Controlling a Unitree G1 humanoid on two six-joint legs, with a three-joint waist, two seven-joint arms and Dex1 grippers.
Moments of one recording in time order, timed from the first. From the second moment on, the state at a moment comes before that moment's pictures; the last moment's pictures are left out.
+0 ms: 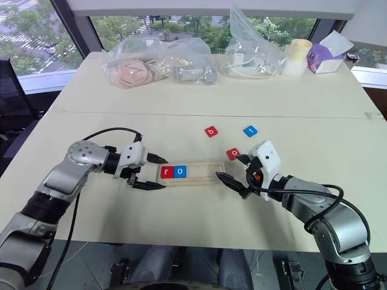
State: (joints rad) left arm -0.53 0.67 -0.31 0.15 -0.18 0.08 -1.35; right arm -0.02 -0.65 -0.12 -0.59 0.64 0.83 0.53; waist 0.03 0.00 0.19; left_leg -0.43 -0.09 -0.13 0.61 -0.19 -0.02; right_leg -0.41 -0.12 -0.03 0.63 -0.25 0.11
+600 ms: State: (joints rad) left arm -0.56 0.59 -0.34 0.26 -0.11 0.07 -1.33; right arm -0.06 -0.65 -0.13 -0.61 0.63 0.83 0.47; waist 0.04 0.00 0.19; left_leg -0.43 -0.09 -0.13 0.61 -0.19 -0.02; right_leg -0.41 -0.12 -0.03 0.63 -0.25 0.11
